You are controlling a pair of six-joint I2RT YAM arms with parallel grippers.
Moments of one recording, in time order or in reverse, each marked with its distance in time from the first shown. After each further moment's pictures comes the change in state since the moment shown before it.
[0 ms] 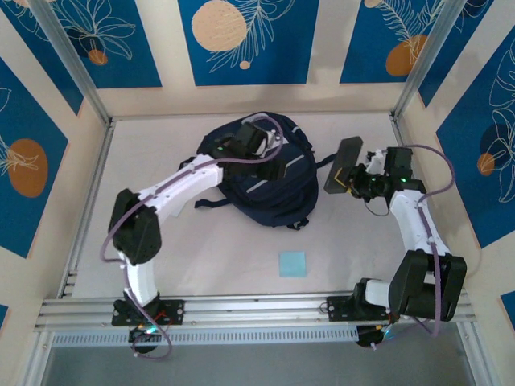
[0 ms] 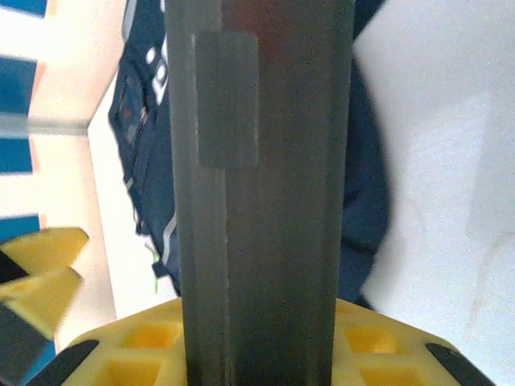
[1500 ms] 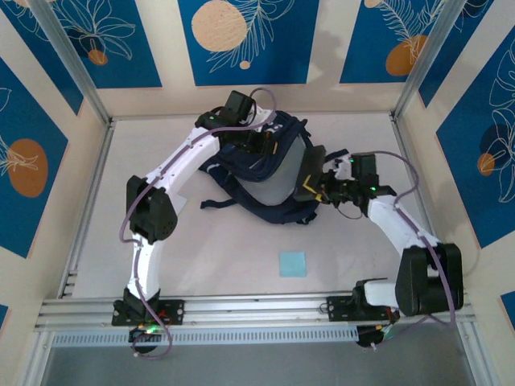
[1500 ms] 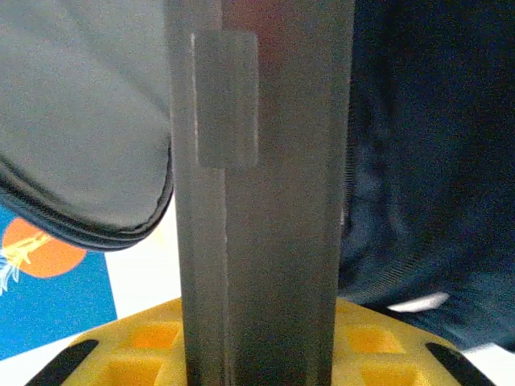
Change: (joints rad) left arm 0.165 0.213 0.419 -0.183 0.447 0.107; right arm 0.330 0.066 -0.121 0.323 -0.022 0.302
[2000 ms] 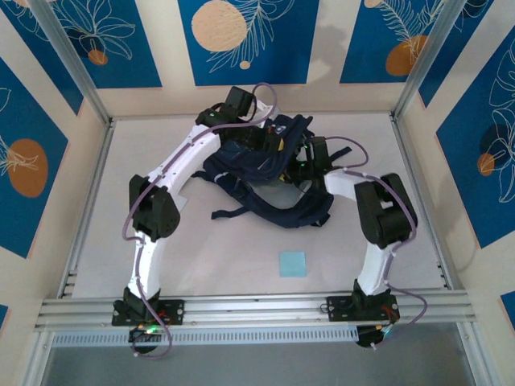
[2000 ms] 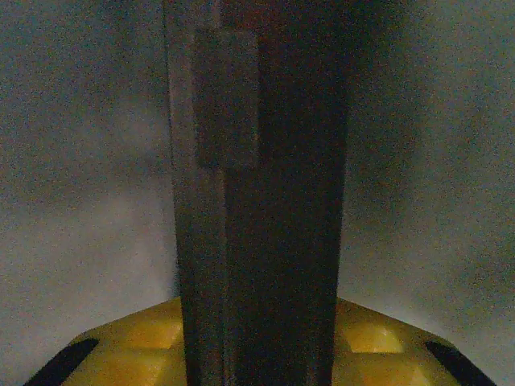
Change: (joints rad) left arm 0.006 0.047 0.071 0.014 0.146 -0.029; right arm 0.192 0.590 0.301 0.467 0.143 0.248
